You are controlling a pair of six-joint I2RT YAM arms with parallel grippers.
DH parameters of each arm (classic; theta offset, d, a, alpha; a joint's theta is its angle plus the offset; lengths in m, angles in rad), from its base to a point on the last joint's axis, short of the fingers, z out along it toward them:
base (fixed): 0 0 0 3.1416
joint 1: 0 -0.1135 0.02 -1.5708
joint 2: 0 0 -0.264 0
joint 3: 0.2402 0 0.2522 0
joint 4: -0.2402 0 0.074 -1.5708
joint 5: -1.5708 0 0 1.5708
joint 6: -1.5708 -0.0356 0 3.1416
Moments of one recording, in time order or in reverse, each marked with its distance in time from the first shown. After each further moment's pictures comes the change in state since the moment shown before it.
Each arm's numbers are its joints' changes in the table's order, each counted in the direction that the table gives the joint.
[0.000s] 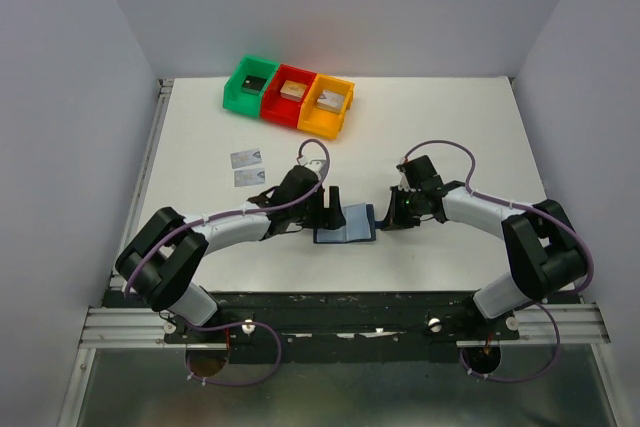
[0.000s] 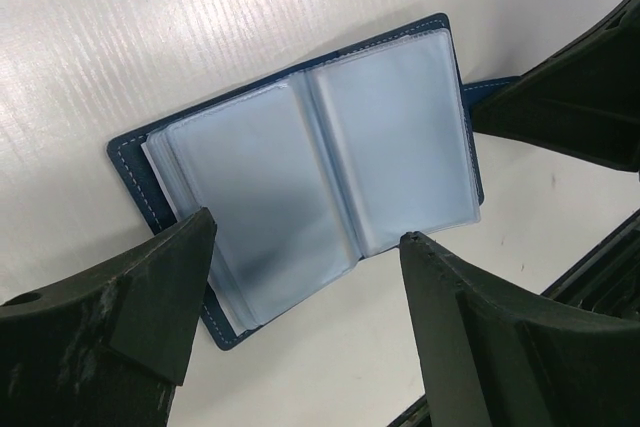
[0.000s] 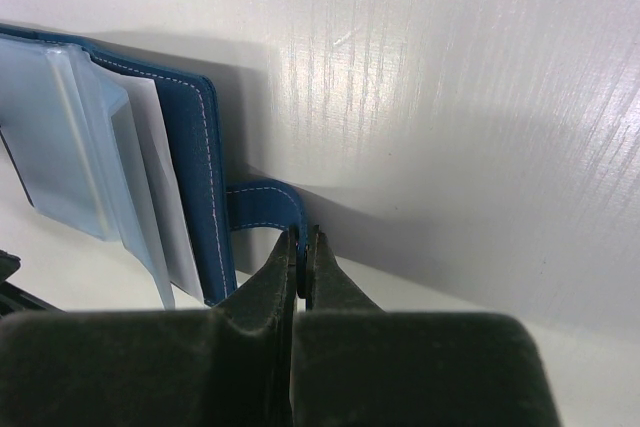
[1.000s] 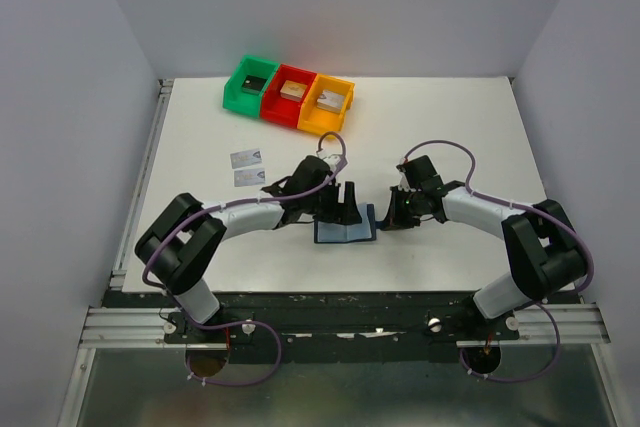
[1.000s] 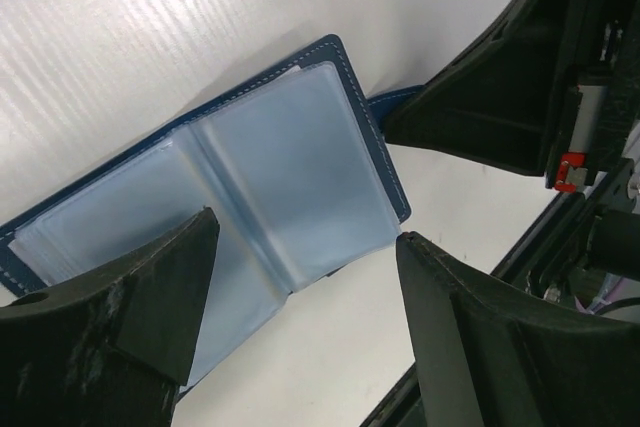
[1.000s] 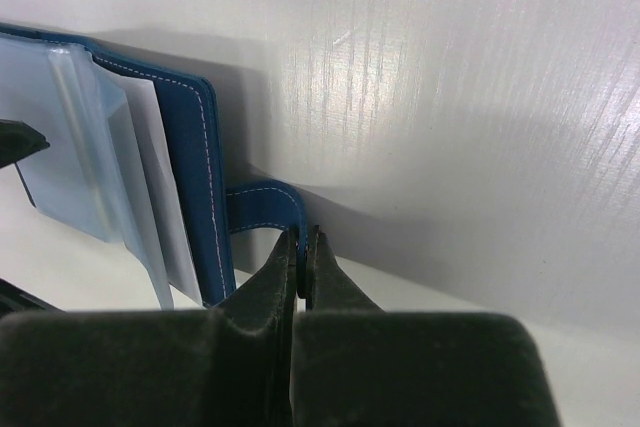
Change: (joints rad) left arm 0.008 -0.129 0.127 0.034 -0.171 -0.038; right arm 0.000 0.000 0.000 -0.002 -0.001 0.000
